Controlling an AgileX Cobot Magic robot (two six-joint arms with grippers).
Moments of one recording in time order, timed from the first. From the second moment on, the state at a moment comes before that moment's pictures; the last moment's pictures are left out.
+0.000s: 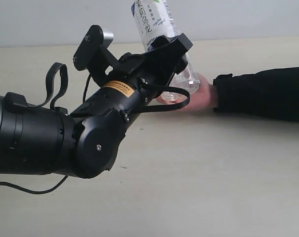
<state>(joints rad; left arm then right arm) -0.93 1.80 -0.88 -0.74 -0.83 -0.47 0.40 0.01 -0.21 -0.13 0.42 0.00</state>
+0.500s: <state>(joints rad) -0.93 1.80 -0.88 -0.69 -0.82 -0.72 0.40 0.01 -0.21 -0.13 0.42 0.00</state>
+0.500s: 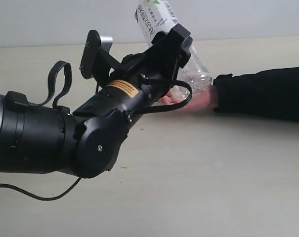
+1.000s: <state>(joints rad) -0.93 1.85 -1.10 -1.07 -0.61 -0.52 0.40 0.01 -0.21 -0.13 0.42 0.00</state>
